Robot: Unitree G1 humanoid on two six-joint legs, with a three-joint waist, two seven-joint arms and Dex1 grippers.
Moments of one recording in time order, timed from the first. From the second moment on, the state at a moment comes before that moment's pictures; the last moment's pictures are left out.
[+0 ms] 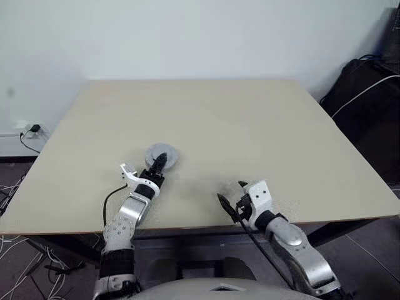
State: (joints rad) left arm -0.12 -0.05 0.24 0.17 -1.19 0.49 -0.11; right arm 0.24 -0.36 0.25 -0.24 0.20 0.17 0.23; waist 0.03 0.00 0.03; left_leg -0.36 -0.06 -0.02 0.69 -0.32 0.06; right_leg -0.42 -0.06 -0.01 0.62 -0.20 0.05
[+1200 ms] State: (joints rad) left arm -0.19 -0.01 0.36 0.25 -0.87 0.72 -0.05; right arm 0.31 -0.22 0.16 -0.37 0.12 0.41 0.21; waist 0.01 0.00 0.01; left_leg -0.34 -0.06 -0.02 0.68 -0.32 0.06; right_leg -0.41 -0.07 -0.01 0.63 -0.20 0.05
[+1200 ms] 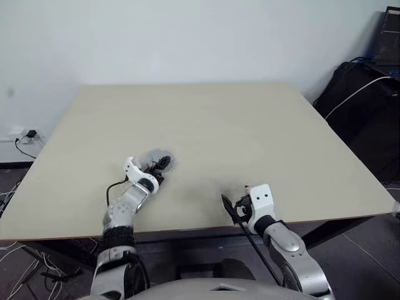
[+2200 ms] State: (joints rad) left arm 0.30 0.05 -0.01 -0.04 -0.16 -0.10 -0.10; right arm 0.31 -0.07 0.01 -0.20 0.17 0.16 0.18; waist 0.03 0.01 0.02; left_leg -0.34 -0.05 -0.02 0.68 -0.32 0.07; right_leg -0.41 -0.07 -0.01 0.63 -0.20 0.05
